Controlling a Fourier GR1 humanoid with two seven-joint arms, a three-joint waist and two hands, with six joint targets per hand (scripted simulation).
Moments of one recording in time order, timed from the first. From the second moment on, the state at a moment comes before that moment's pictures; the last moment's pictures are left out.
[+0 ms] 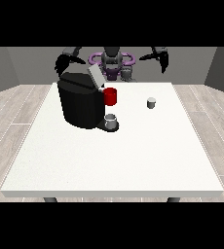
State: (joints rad) left arm 0.01 0.23 0.05 -1.55 0.00 -0.13 -0.17; right arm 0.03 -0.03 -0.10 -1.55 -0.02 -0.08 -0.11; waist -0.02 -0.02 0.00
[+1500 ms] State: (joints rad) left arm -0.41 0.38 0.11 -0.90 -0.25 -0.13 -0.17; right arm -0.20 -0.03 -0.05 -1.43 0.02 -0.16 -0.04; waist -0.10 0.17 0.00
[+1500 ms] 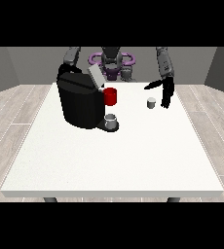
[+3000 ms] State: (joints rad) left arm -0.55 0.40 0.05 -0.59 -0.57 0.16 -0.30; right arm -0.21 -0.03 -0.05 -1.39 0.00 -0.15 -0.05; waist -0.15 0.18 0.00
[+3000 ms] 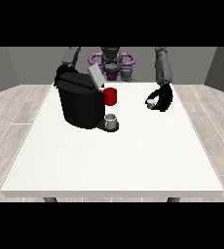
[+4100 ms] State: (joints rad) left arm -0.76 0.39 0.02 -0.67 -0.61 -0.06 -0.28; right arm -0.23 -0.03 -0.08 -1.26 -0.03 -0.13 -0.09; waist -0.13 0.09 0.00
